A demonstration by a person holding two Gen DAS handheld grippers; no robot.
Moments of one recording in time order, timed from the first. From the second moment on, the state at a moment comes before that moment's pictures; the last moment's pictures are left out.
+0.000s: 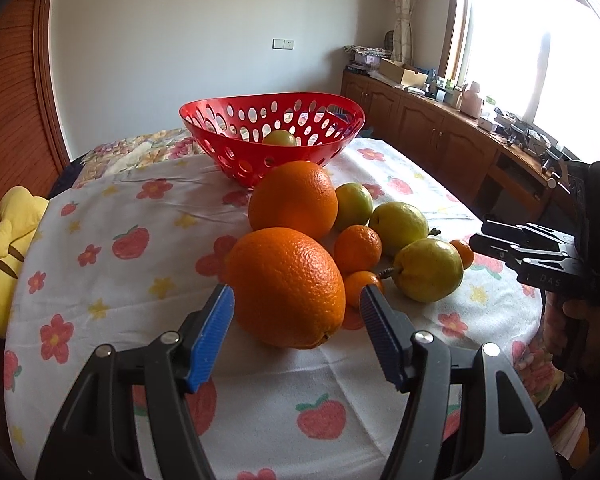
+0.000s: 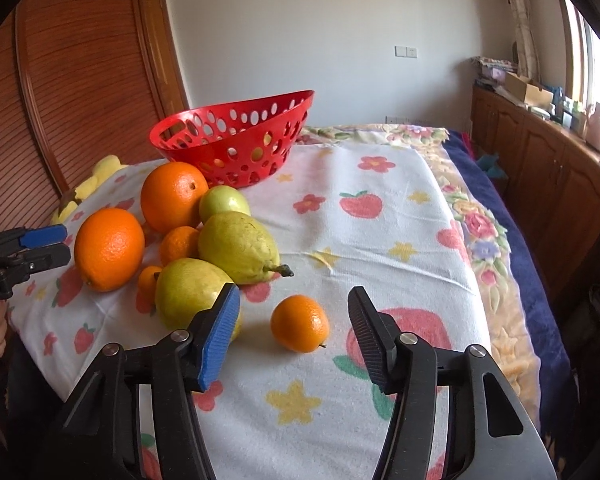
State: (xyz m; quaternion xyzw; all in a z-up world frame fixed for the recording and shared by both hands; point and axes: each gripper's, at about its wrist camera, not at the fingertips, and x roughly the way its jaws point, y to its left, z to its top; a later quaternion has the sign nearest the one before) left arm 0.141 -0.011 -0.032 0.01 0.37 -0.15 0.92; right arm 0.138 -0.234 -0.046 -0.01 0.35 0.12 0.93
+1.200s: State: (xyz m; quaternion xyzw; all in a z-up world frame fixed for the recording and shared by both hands) left arm 0.188 -0.008 -0.038 -0.02 0.42 -0.14 0.90; right arm 0.156 -0.223 -0.083 -0.04 0.40 0.14 0.90
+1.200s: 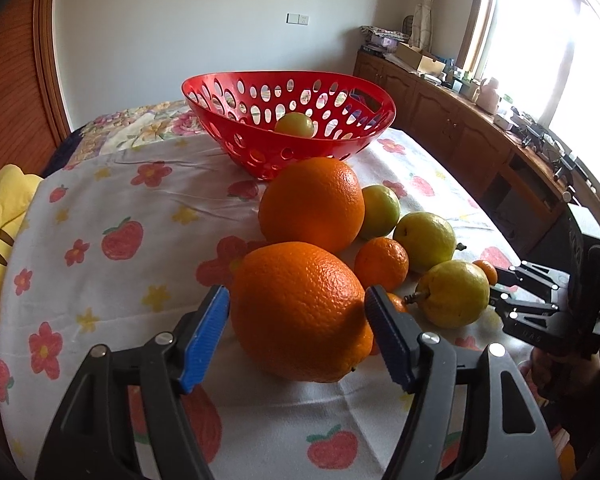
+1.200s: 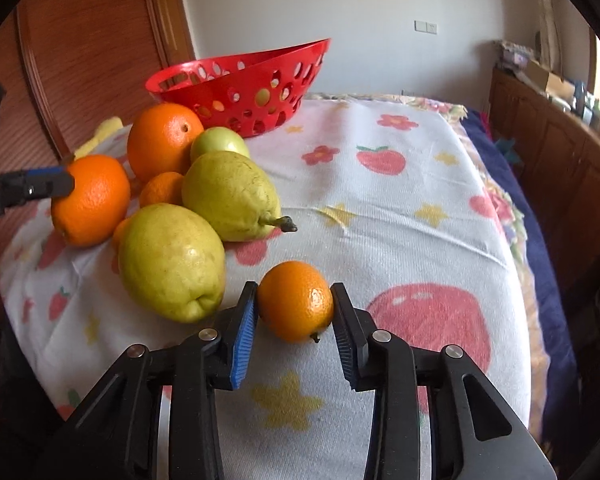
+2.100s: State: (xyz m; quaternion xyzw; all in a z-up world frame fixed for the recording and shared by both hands) left arm 0.207 -0.021 -0.052 -0.02 0.44 -0.17 0.88; right arm 0.151 -0.236 -0.064 -0.02 0.39 0.13 0.91
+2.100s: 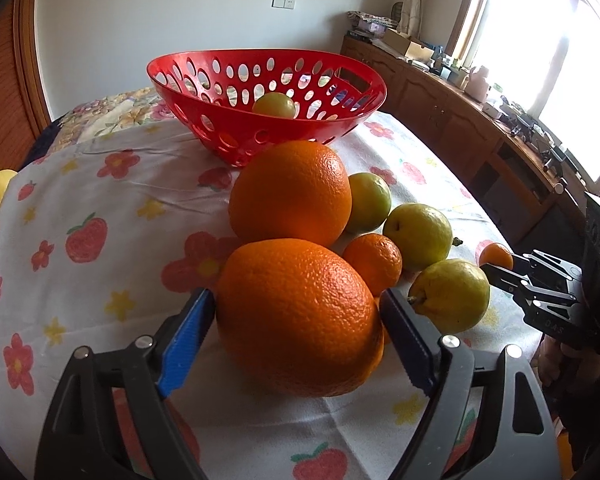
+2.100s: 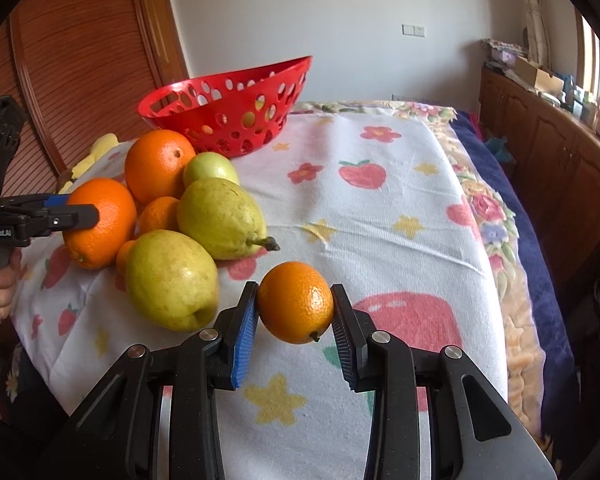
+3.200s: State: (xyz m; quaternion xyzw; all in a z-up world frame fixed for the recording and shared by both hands) left arm 0.187 0.012 -0.024 -0.04 0.39 -0.18 0.90; right arm 0.159 -0.213 -0.037 -0.03 0.37 0.12 0.92
